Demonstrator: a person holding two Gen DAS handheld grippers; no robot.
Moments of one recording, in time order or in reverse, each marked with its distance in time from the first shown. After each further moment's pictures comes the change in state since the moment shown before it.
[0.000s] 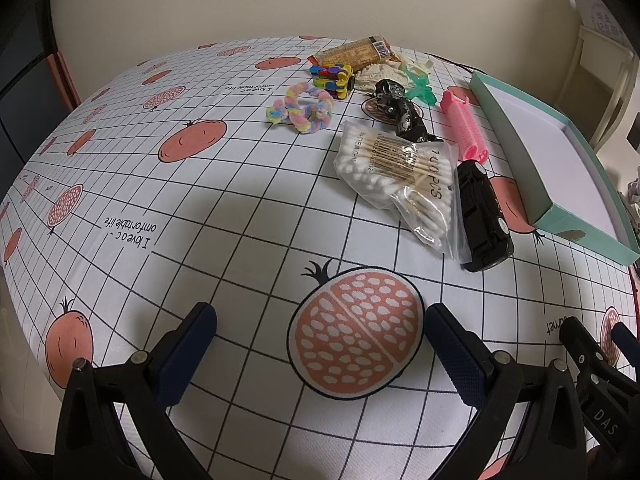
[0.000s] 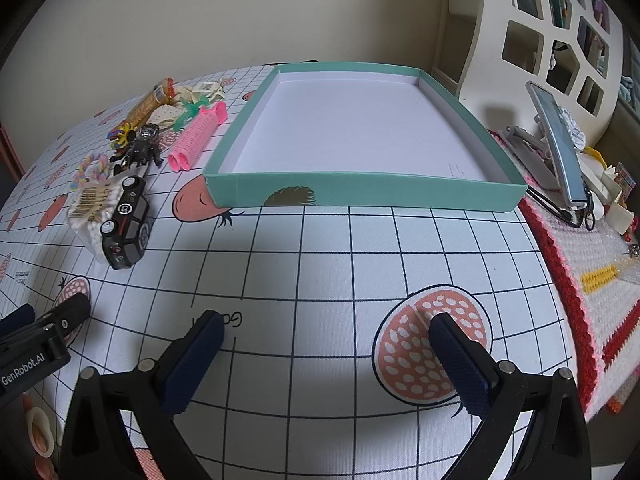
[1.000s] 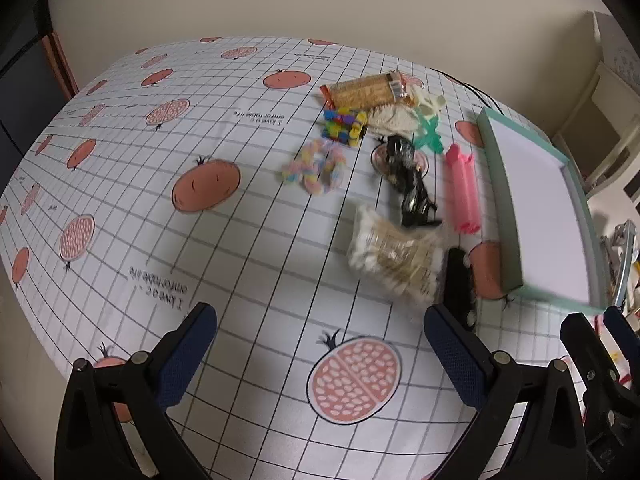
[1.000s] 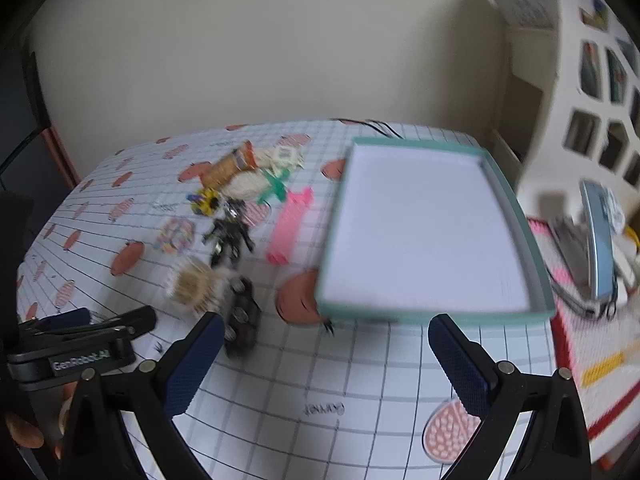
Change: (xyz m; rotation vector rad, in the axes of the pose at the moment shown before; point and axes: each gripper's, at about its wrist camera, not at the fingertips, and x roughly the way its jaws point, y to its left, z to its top) left arm -0.028 0.016 0.081 -0.048 0.113 -0.050; right arm -0.054 0.044 0.084 -0.115 -0.084 0.185
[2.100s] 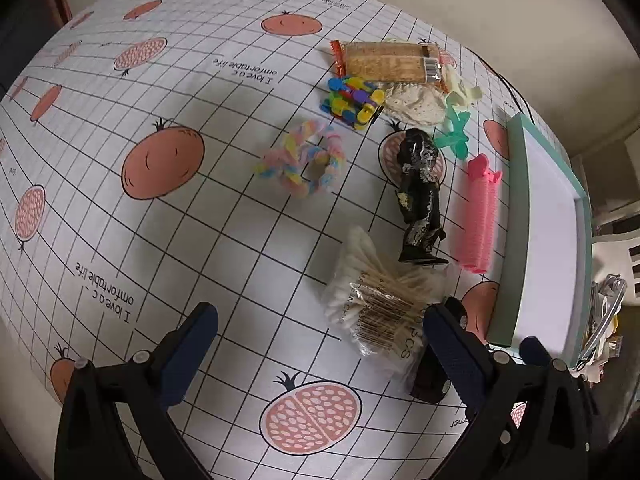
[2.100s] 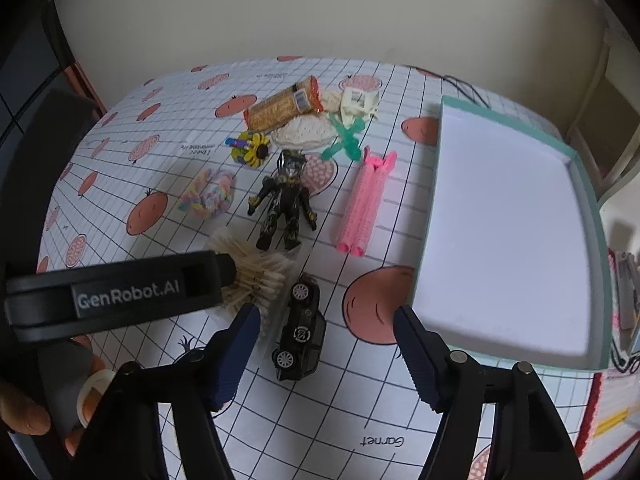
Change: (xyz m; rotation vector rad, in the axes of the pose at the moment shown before) left arm 0.055 0.000 0.041 -0.159 0.230 -0.080; right arm 0.070 0.042 0.017 -0.128 0.261 0.123
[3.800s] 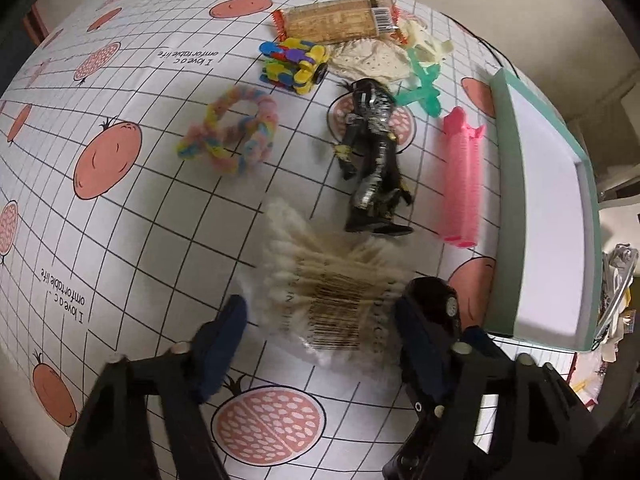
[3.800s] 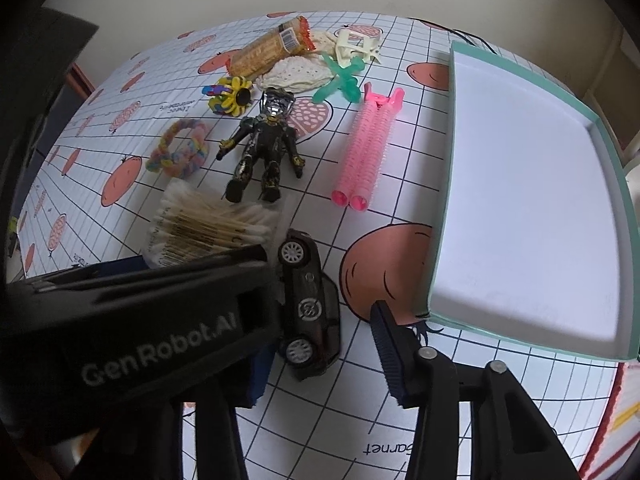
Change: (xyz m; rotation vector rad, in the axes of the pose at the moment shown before) left arm 0.028 -0.048 -0.011 0.090 0.026 -0.003; right arm 0.039 -0.009 -0.007 0.001 0.117 0.011
